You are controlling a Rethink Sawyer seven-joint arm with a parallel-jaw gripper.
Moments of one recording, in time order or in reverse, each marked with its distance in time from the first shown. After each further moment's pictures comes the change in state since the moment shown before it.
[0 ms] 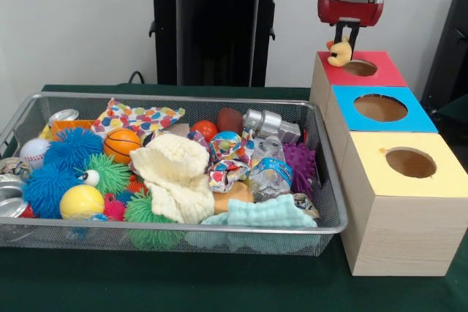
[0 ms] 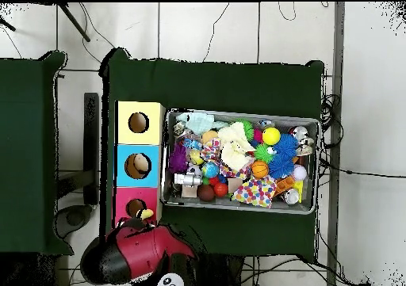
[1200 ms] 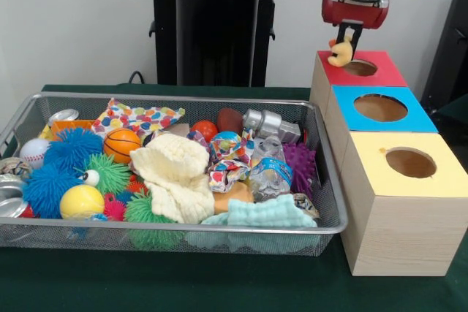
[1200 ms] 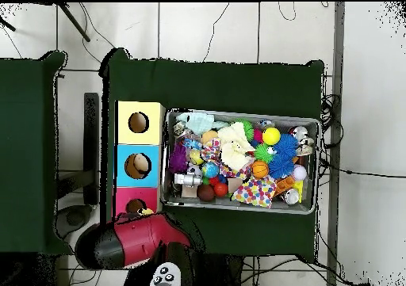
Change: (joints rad) arm 0.012 0.021 -0.005 -0.082 0.046 0.178 0.000
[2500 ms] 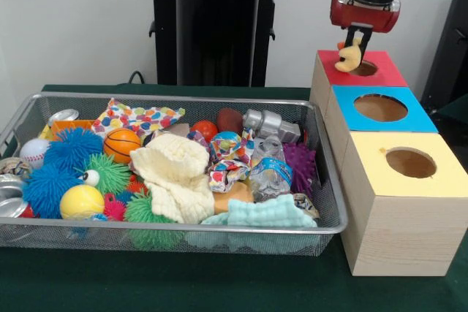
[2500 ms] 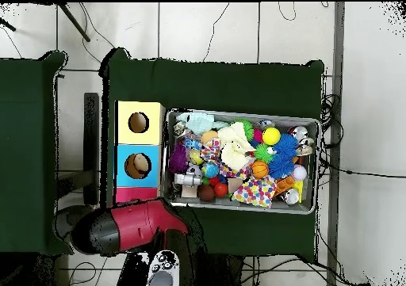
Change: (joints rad) arm 0.002 0.024 0.002 -0.087 0.028 0.091 0.000
